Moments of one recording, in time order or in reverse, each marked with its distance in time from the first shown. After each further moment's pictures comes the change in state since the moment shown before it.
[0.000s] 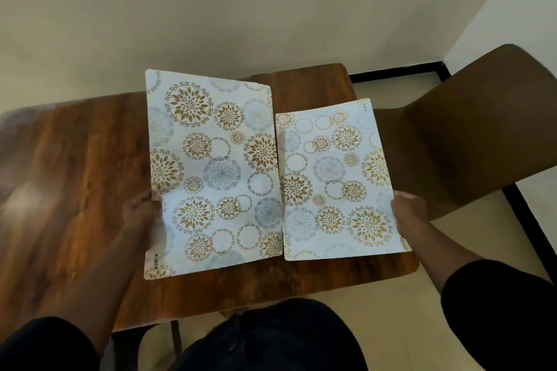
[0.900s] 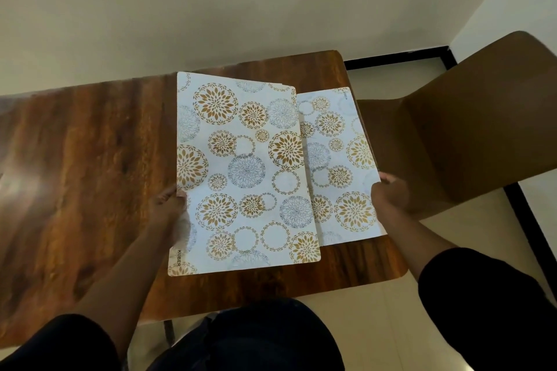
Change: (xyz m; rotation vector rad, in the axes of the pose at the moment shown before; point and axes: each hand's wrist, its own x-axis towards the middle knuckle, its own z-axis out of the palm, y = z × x) left_hand -0.031 -0.006 0.097 -0.120 -0.194 -0.040; right_hand 0.036 -0.016 0.032 -0.227 0.061 -0.209
